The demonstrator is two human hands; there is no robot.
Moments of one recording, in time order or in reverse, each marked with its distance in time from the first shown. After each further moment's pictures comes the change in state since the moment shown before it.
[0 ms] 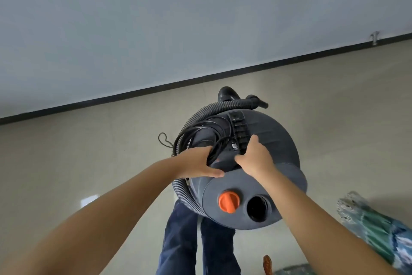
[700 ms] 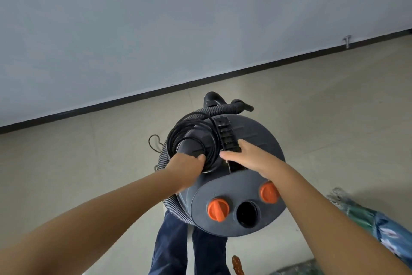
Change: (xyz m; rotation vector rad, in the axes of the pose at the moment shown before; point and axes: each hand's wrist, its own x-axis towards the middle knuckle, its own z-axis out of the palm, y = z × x) left_hand 0.026 -0.006 0.022 0.846 0.119 0.061; right_hand 0.012 0.016 -0.030 0.233 -0.324 -0.047
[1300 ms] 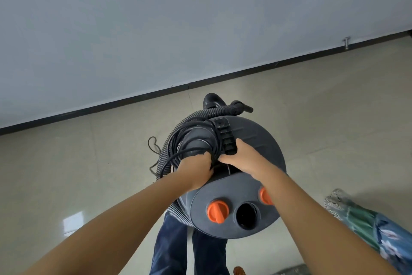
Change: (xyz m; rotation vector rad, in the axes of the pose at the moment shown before) left_hand 0.017 0.018 -0.006 -0.476 0.036 -0.162; right_hand 0.011 -0.003 0.011 0.081 0.111 -0.014
